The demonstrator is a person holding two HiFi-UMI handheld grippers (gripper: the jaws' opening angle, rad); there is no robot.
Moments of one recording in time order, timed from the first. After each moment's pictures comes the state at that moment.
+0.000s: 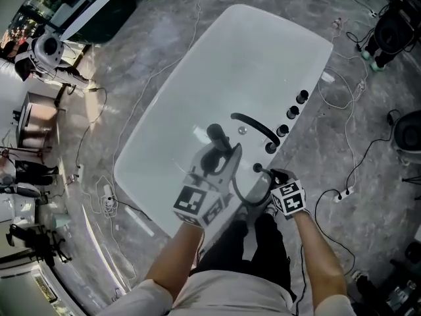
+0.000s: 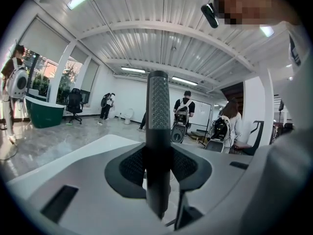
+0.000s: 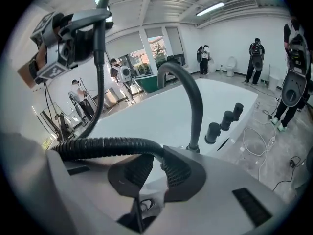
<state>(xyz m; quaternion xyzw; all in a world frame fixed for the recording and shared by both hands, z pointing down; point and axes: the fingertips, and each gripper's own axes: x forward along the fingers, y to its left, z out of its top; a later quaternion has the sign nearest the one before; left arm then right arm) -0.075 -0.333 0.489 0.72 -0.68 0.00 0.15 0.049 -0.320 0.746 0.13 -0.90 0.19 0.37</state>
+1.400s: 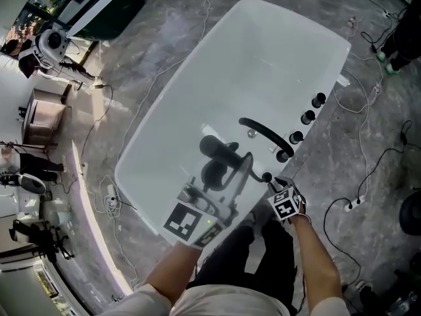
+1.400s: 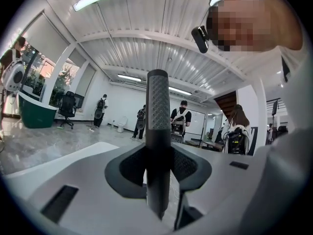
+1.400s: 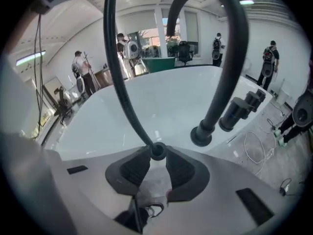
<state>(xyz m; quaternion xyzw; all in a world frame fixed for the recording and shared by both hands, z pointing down) -0.078 -0.346 0.484 0.74 -0.66 -0.05 0.12 0.030 -0.307 0.871 0.08 -0.88 0.12 0.45</state>
